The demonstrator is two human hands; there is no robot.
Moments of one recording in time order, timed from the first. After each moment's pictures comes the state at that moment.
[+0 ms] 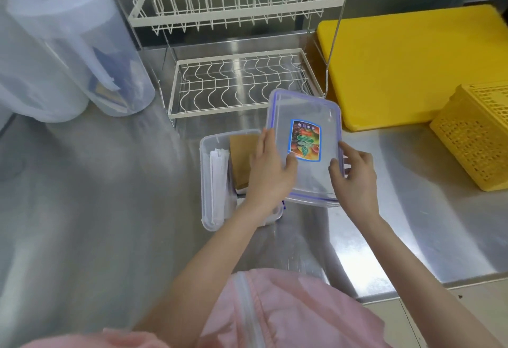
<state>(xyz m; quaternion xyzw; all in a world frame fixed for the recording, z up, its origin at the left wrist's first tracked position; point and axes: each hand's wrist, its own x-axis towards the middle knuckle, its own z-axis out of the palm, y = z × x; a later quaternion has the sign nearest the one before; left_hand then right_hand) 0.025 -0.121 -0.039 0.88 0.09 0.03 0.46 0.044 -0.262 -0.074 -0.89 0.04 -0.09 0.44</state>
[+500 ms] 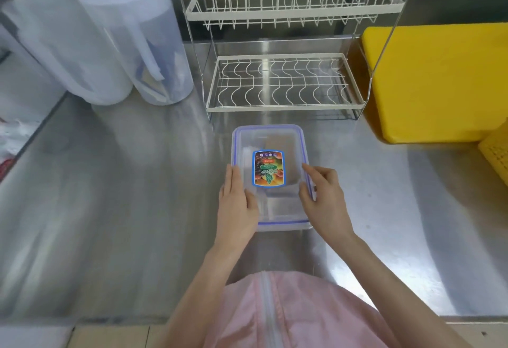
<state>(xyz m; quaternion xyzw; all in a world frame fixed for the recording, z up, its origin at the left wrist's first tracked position) -0.043 -0.042 -0.086 0.87 0.22 0.08 0.43 0.013 -0.183 -0.085 -0.89 -0.12 0.02 0.43</state>
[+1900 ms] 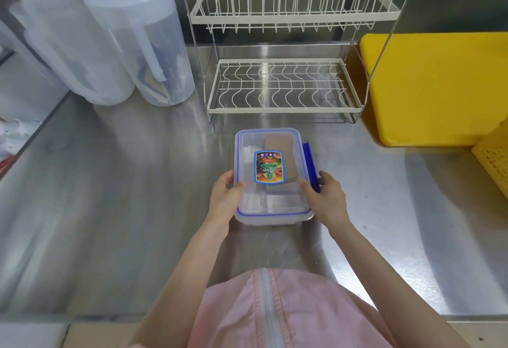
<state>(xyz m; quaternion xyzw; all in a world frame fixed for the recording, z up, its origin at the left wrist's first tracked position) -0.027 -0.019 -0.089 0.66 0.35 0.04 0.67 0.032 -0.186 -0.101 -0.86 0.04 0.10 0.49</state>
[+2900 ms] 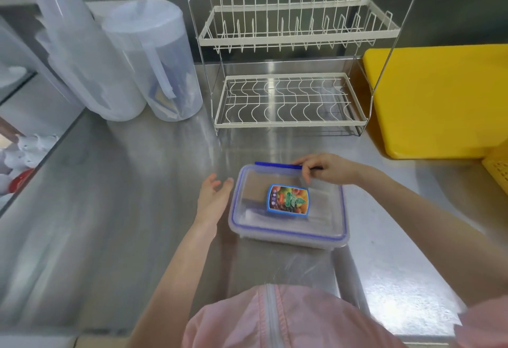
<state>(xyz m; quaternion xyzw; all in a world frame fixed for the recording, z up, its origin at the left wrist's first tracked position) -0.015 0.014 -0.088 0.68 0.39 0.08 0.62 0.128 -0.191 -0.061 -0.85 -0.32 0.30 0.28</state>
